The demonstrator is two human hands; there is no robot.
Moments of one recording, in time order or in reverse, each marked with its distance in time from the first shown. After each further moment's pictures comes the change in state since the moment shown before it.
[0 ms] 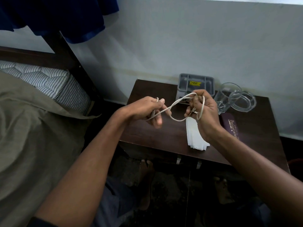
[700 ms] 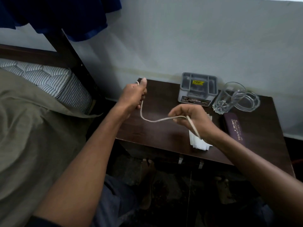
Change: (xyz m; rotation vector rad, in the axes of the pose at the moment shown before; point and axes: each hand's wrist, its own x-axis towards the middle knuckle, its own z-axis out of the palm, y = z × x) left_hand 0.002 -0.002 -0.020 -0.228 0.646 -0.012; right_hand -0.003 0.010 0.008 -0.506 -0.389 -0.023
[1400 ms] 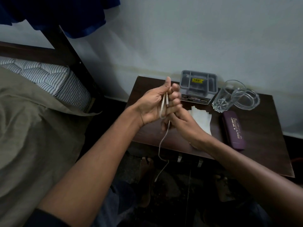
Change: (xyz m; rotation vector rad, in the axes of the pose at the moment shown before) left_hand -0.028 0.020 0.048 -0.918 -0.806 -0.325; right_hand -0.006 -0.005 0.038 0.227 -0.057 0.050
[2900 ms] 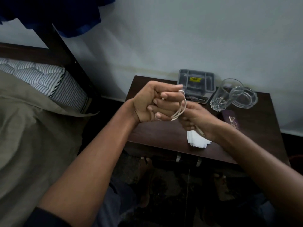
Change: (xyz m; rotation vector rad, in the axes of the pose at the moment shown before) left_hand -0.002 0.016 0.002 0.152 -0.487 -0.312; right_hand 0.003 -0.014 -0.047 0.286 -0.033 0.295
